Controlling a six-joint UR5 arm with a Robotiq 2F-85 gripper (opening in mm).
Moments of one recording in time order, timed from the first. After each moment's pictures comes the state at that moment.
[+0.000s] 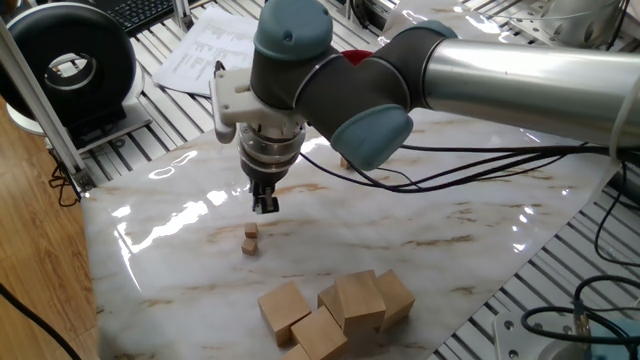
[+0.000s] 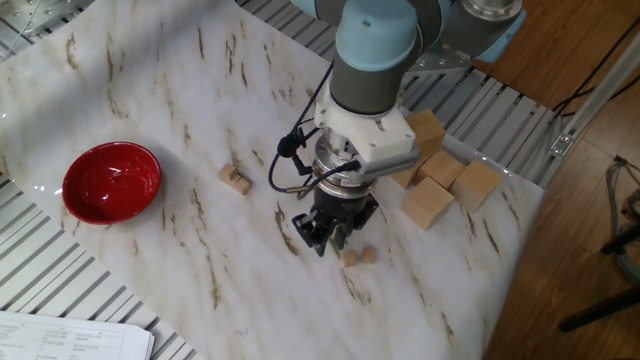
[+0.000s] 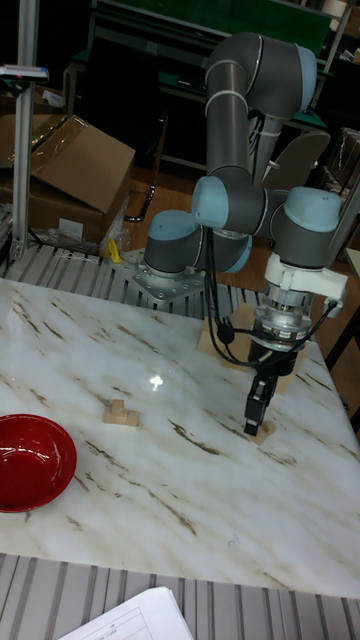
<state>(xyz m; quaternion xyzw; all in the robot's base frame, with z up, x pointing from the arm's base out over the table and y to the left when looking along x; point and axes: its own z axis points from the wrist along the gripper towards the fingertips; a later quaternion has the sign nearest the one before) 0.538 0.181 0.048 -0.53 0.84 -0.03 0.12</state>
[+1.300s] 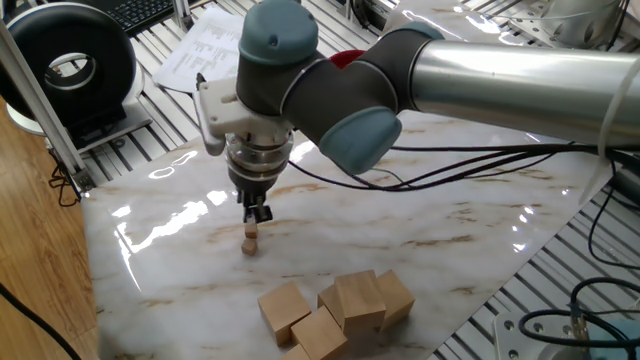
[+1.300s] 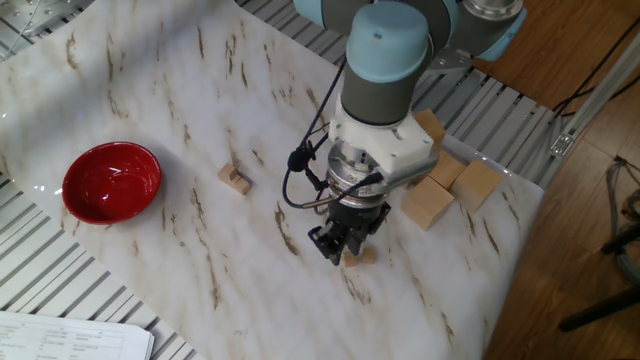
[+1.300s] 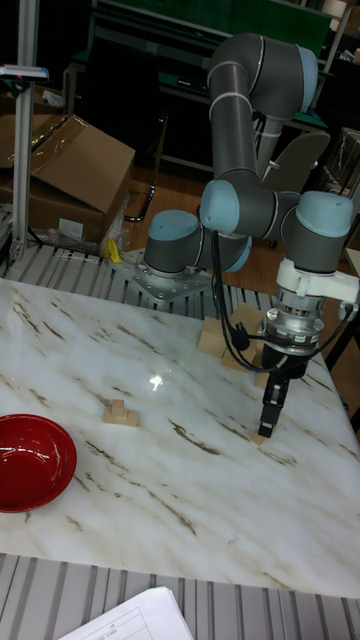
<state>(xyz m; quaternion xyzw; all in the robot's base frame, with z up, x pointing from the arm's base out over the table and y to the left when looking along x) 0.536 0.199 0.047 -0.61 0.79 -0.03 0.11</state>
